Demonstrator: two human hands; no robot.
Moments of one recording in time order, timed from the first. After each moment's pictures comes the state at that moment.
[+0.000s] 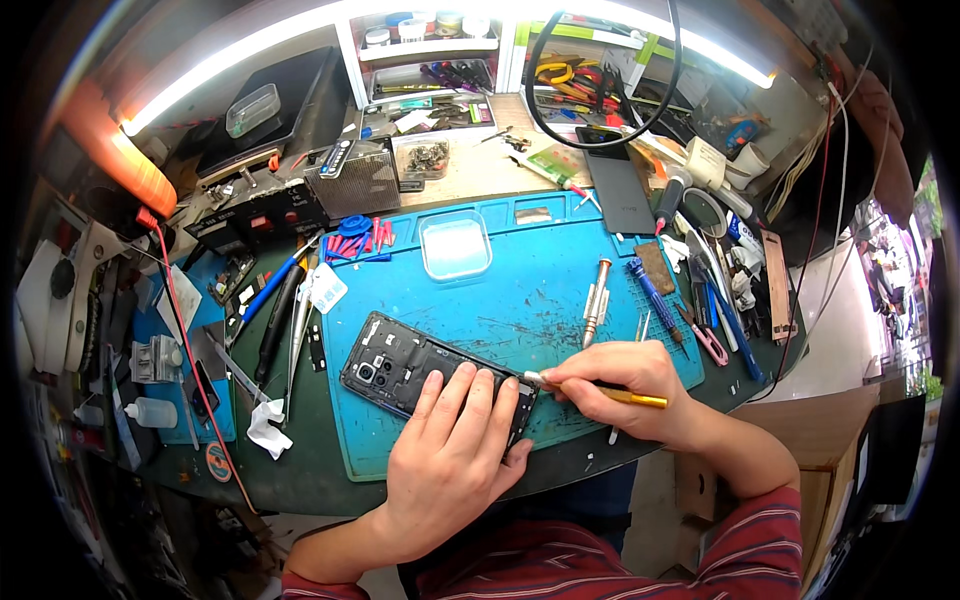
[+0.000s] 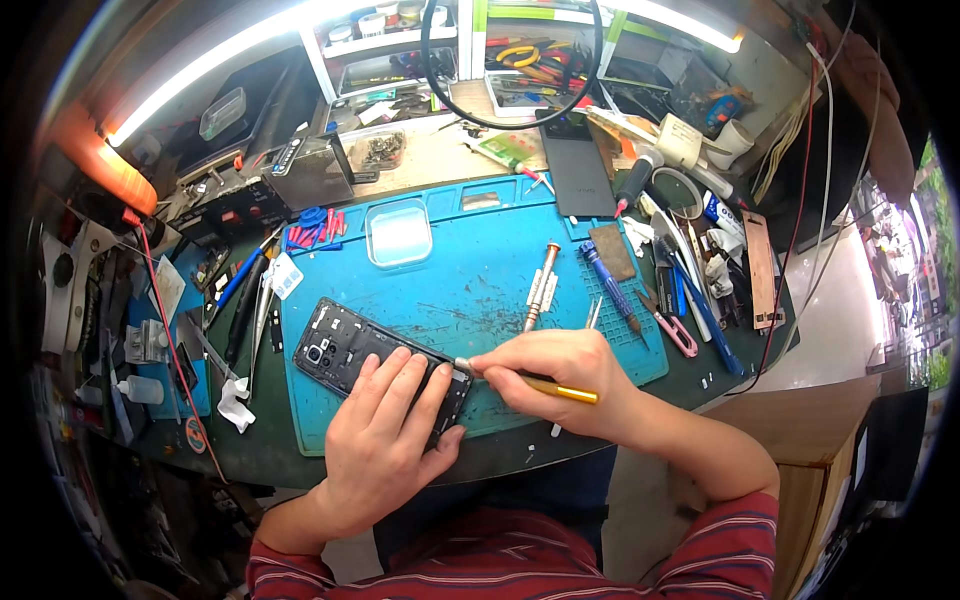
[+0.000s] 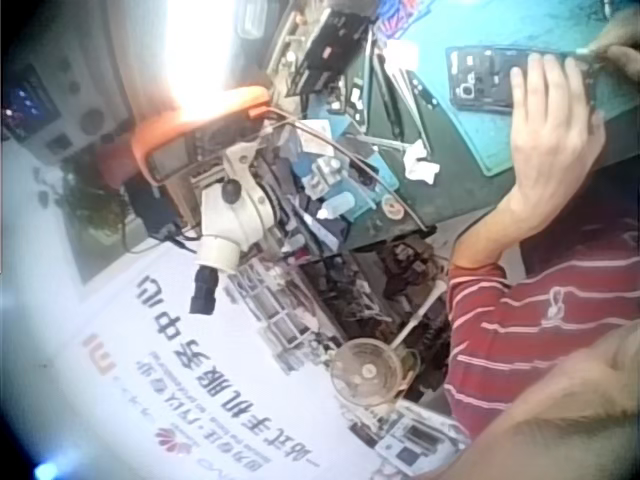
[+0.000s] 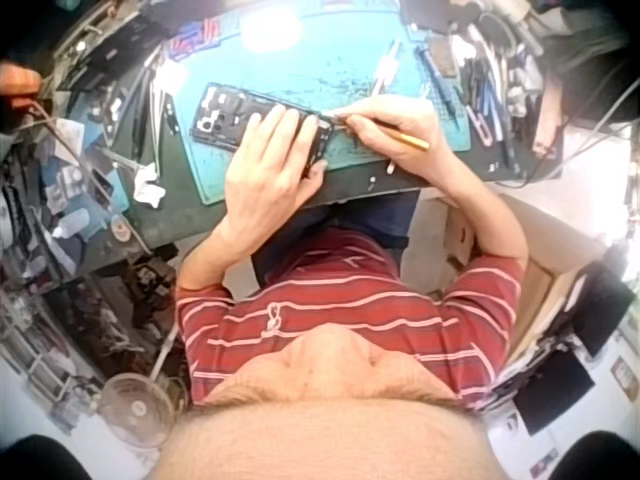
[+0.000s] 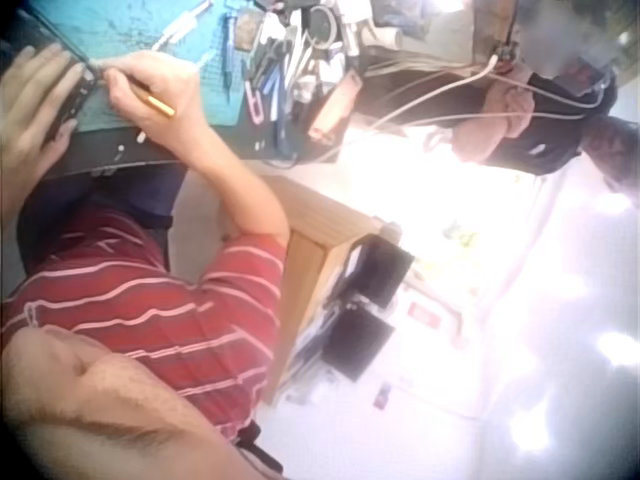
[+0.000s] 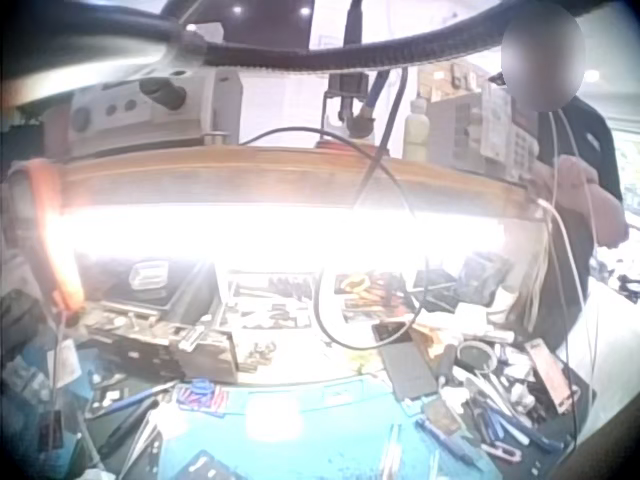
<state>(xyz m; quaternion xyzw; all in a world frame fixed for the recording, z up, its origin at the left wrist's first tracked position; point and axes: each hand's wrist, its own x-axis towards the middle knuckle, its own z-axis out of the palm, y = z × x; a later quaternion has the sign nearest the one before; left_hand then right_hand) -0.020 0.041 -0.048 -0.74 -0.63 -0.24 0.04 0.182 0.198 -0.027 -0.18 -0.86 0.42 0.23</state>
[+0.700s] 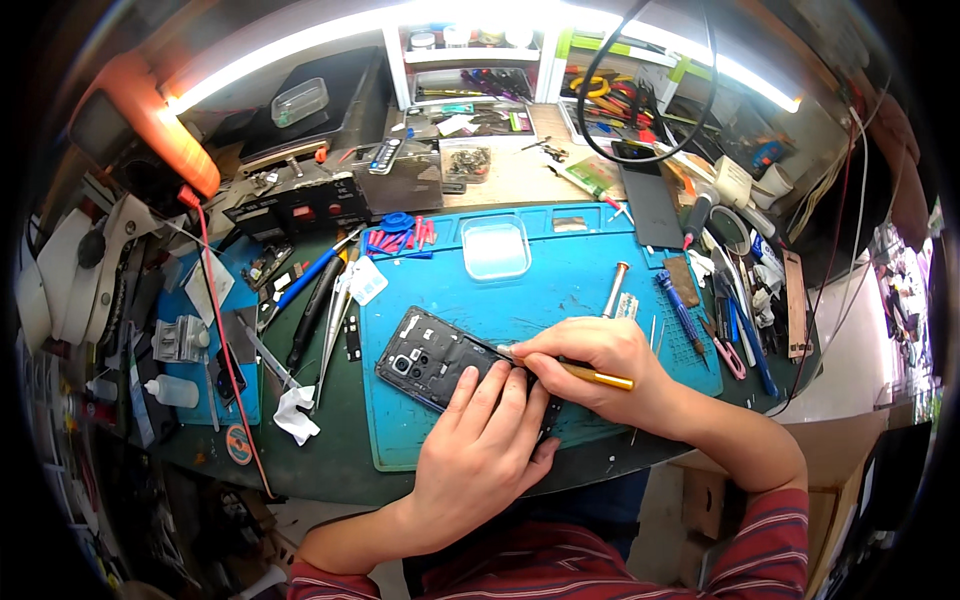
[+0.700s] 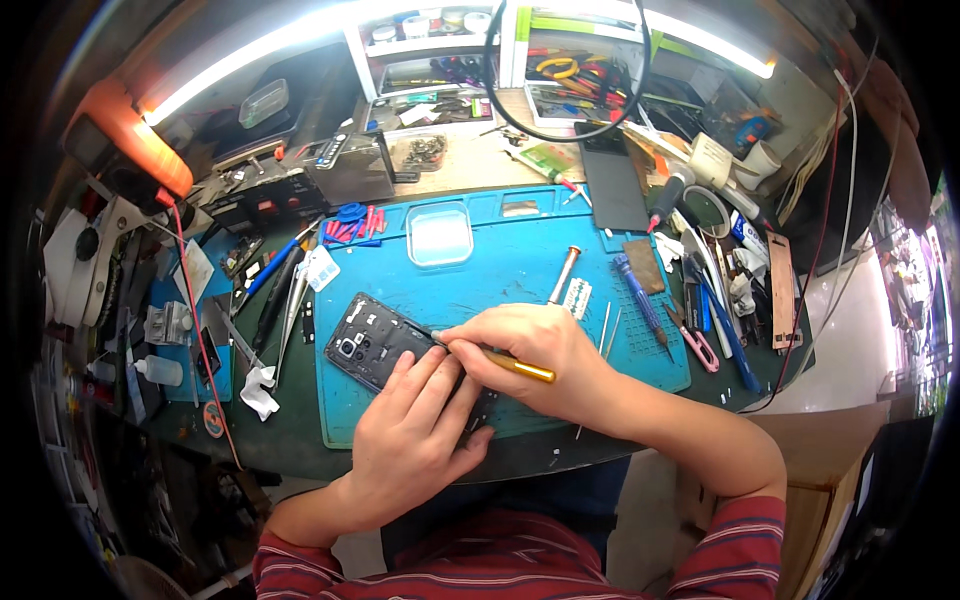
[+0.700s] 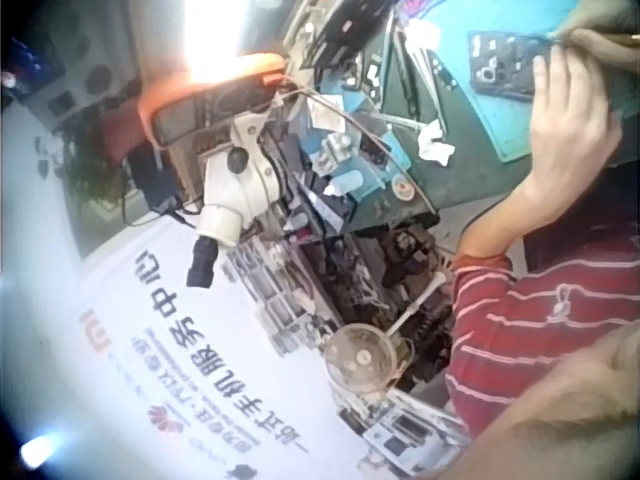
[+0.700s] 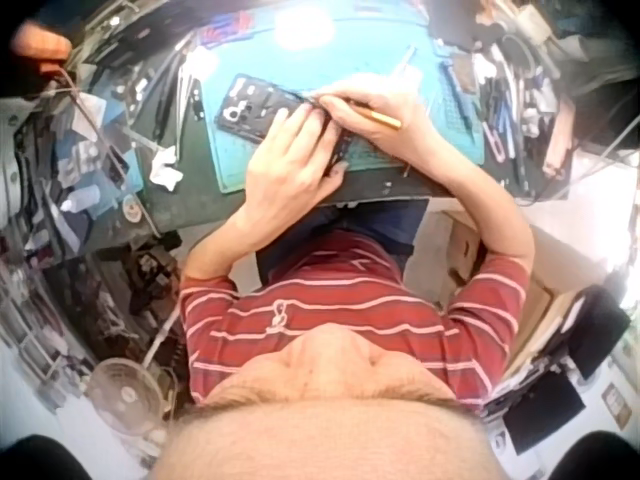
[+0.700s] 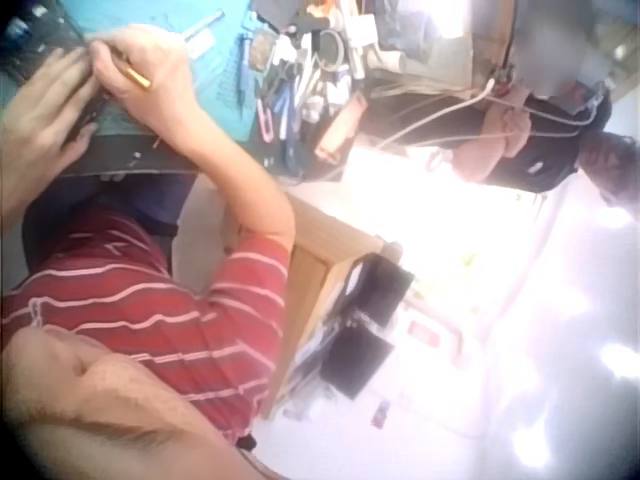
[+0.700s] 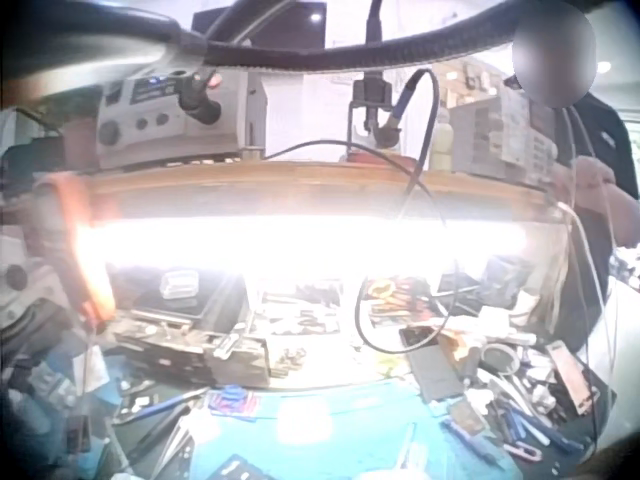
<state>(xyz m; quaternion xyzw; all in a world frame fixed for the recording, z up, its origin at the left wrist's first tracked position) -0.019 0.040 -0.050 -0.73 -0.63 -0.25 0.06 0.123 0.207 -0.025 -0.13 -0.88 0.40 0.24</state>
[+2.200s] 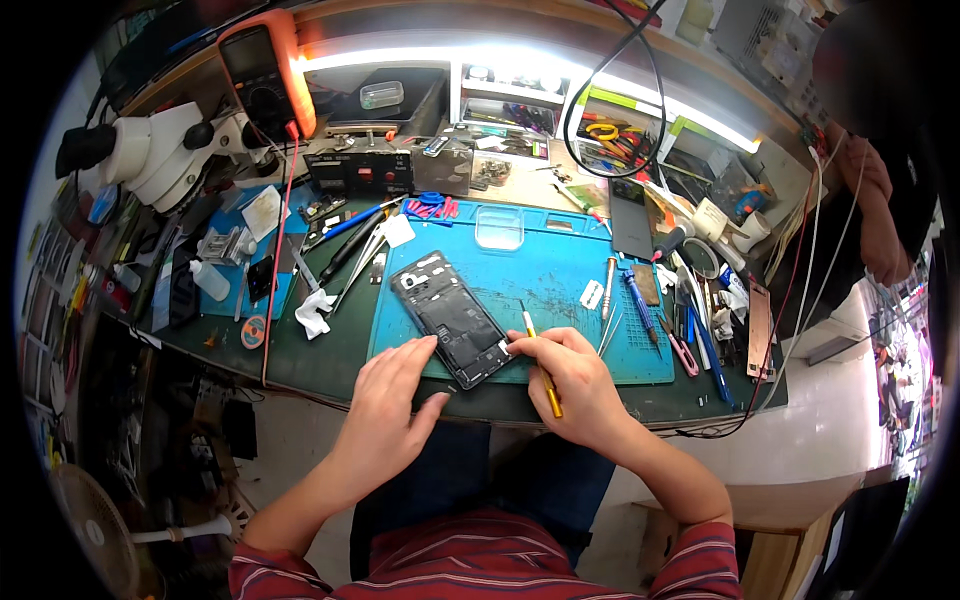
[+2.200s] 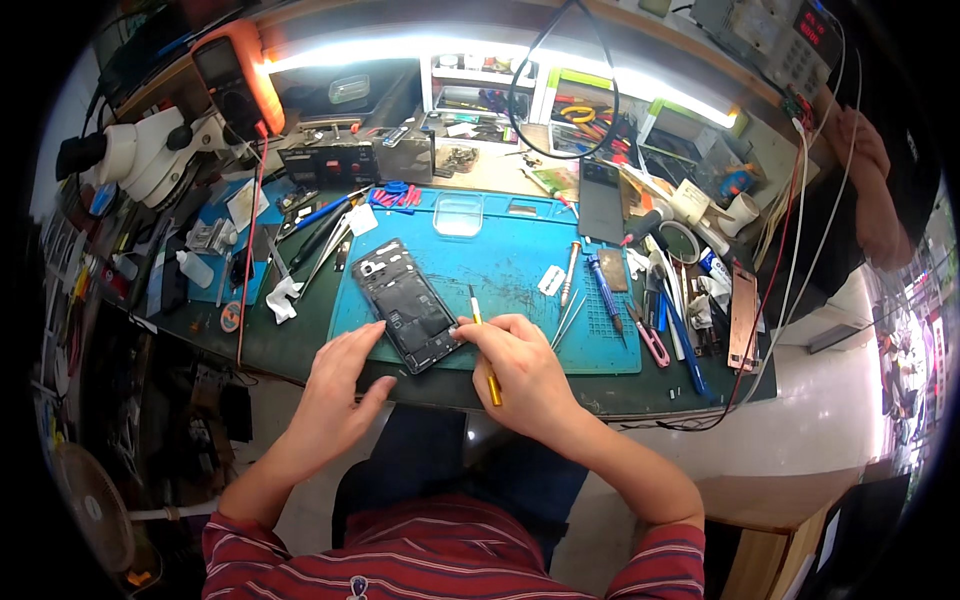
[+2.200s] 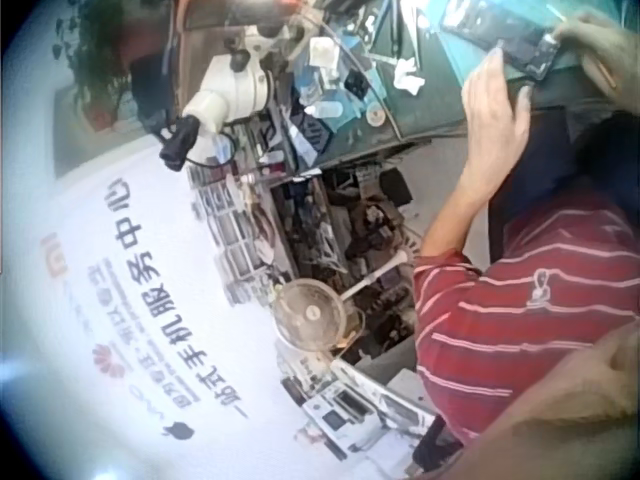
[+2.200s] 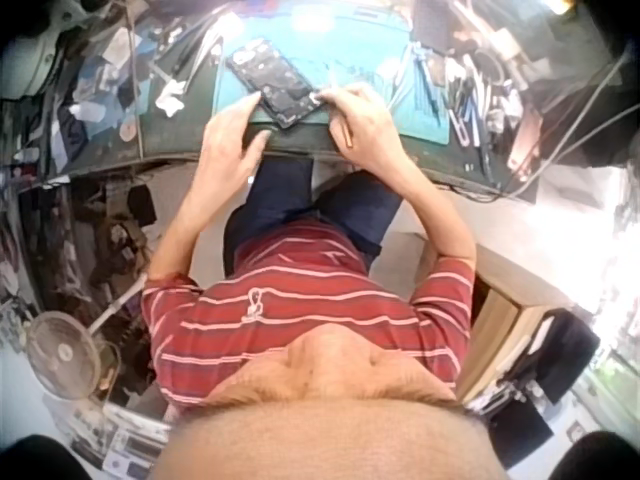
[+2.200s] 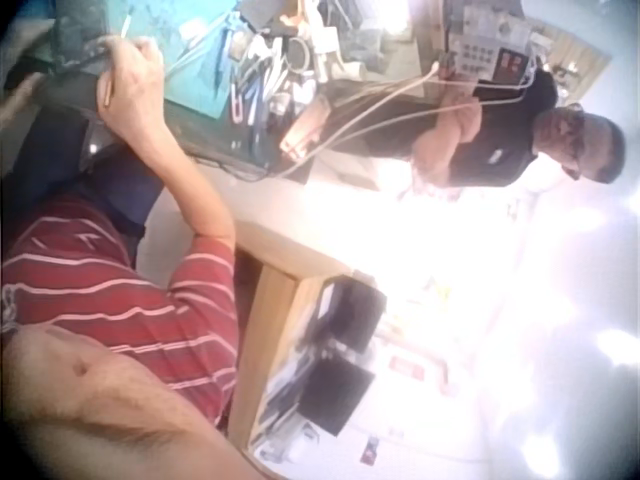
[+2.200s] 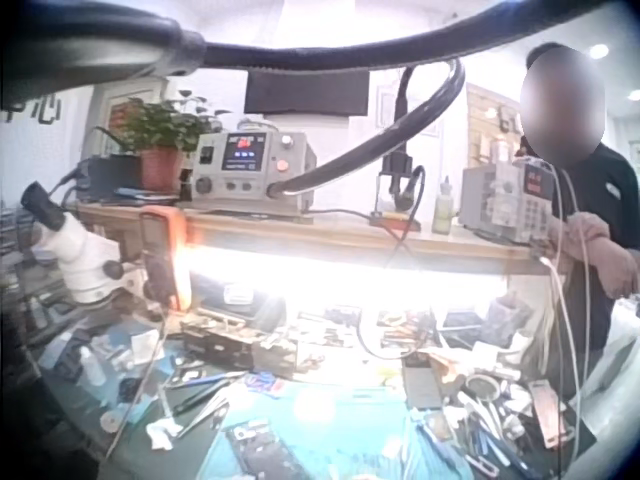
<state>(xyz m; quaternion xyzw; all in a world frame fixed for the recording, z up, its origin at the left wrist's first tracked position) -0.022 -0.049 -0.044 -0.61 -0.72 -0.33 -0.01 0.174 0.151 -0.041 -0.11 -0.92 0.28 0.26</state>
